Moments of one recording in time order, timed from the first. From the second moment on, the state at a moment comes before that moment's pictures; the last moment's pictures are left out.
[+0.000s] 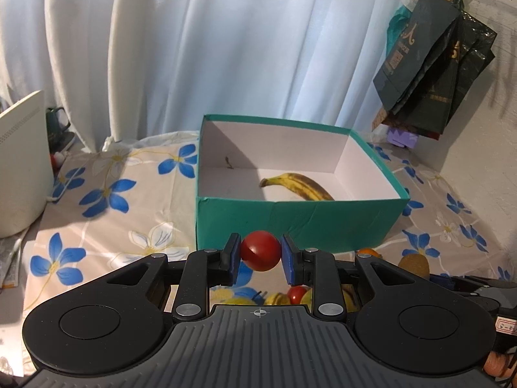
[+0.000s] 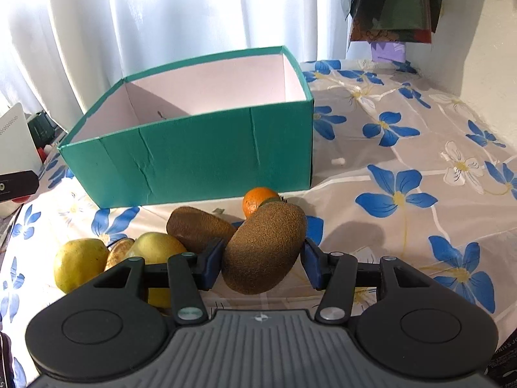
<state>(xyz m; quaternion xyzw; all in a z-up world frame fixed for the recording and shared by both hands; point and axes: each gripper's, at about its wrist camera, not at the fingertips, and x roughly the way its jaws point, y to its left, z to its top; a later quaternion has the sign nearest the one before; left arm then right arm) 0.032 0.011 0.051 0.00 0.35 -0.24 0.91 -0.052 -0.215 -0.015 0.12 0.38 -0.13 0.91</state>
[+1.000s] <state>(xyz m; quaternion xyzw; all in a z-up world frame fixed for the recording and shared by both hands) 0.166 -0.118 -0.009 0.11 0.39 -0.16 0.90 -0.087 -0.240 0.029 0.13 0.31 -0.17 0.93</state>
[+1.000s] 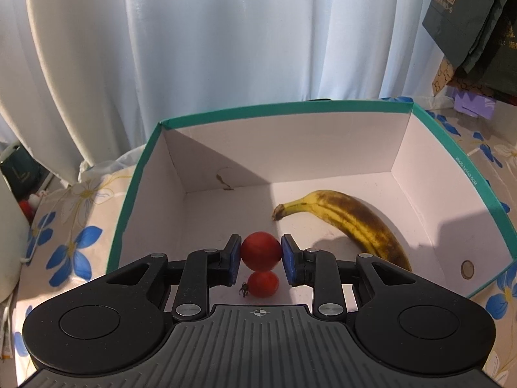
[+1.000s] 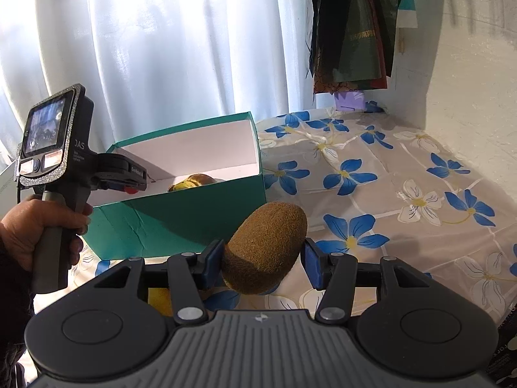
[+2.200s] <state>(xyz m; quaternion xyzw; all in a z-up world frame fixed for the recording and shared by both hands) 0.080 -0.004 0.039 -0.03 0.39 -0.11 0.91 -0.011 -0.247 0.057 0.07 0.28 -0.12 0.95</state>
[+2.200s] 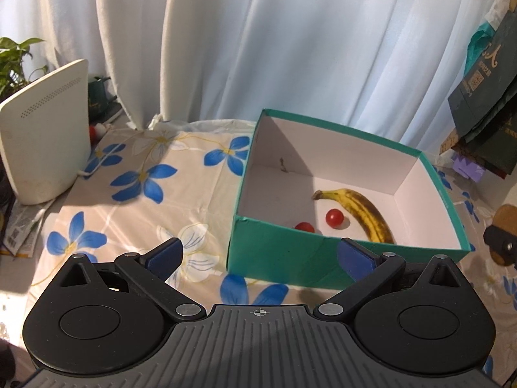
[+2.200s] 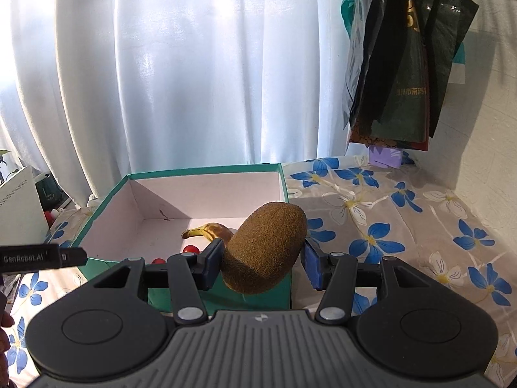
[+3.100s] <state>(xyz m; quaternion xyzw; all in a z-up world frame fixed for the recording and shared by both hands) 0.053 0.047 0.030 -0.04 0.42 -0.02 0.91 0.108 -0.252 0.001 0.06 0.36 -0.10 0.92</state>
